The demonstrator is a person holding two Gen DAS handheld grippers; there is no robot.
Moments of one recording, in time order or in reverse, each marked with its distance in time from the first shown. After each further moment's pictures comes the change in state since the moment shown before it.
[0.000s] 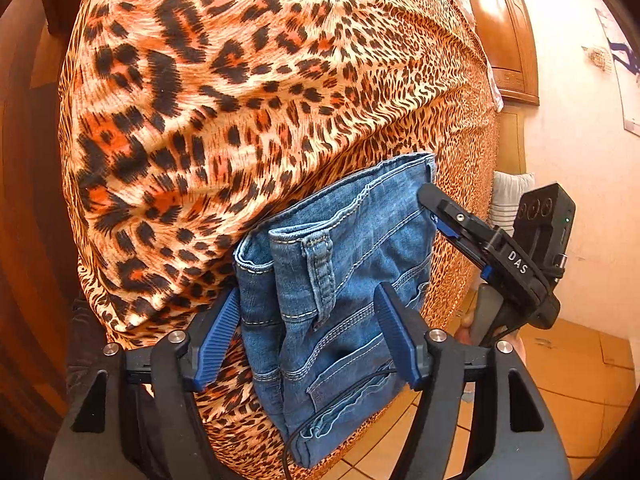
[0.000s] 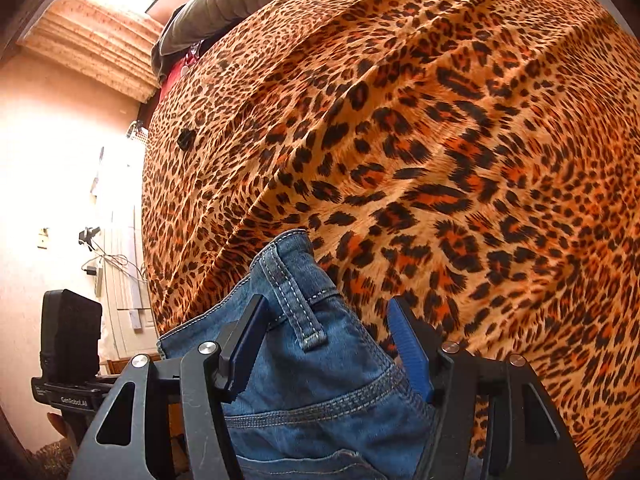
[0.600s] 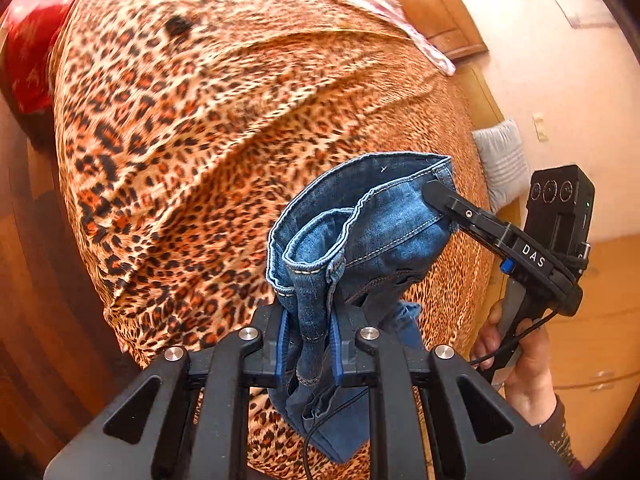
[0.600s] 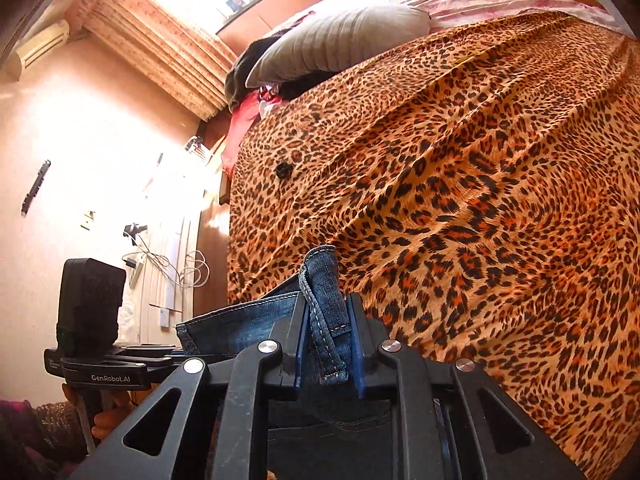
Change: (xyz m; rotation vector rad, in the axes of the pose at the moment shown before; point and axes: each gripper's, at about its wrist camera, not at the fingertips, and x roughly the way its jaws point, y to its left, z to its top) left arm -0.054 -0.100 -0.077 0.413 -0.150 0.116; right arm -0.119 0.016 -0.053 -0.109 -0.242 0.162
